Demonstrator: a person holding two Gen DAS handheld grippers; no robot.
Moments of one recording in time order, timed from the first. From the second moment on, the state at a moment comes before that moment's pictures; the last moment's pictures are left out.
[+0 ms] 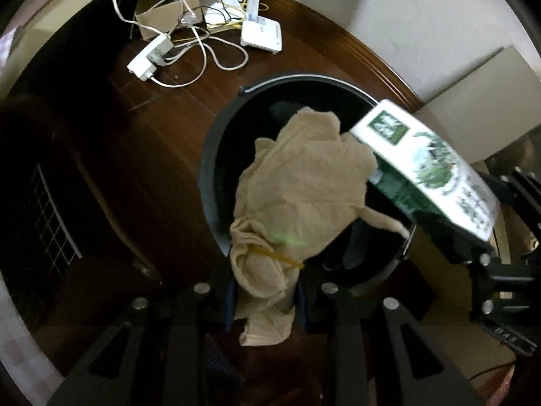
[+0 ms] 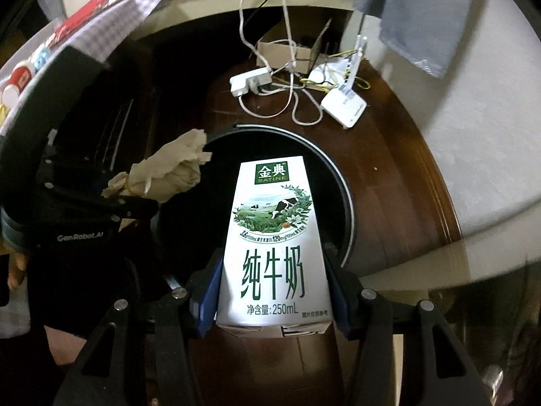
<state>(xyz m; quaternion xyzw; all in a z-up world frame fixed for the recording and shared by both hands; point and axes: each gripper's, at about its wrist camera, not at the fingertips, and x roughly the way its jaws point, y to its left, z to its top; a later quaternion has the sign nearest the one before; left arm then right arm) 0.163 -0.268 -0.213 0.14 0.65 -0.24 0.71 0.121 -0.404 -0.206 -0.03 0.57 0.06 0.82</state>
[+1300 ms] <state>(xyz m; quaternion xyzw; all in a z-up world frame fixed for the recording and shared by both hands) 0.123 -0.072 -0.028 0.06 0.42 -0.06 0.90 0.119 -0.289 -0.040 0.01 0.41 0.06 0.91</state>
